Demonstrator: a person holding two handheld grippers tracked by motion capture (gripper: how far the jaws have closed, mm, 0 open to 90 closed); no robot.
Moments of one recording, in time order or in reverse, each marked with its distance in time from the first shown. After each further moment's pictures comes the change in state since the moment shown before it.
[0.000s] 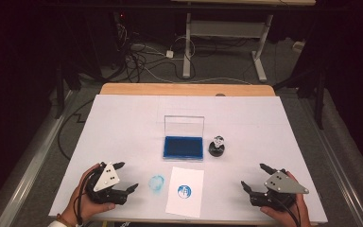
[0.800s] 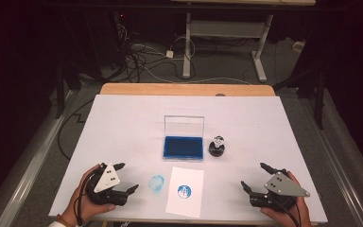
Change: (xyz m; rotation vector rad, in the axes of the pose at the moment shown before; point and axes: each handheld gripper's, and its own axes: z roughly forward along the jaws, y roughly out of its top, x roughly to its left) left arm -0.001 0.000 0.000 0.003 -0.002 0.002; right arm 0.004 0.005 -0.005 -0.027 -0.013 -0.033
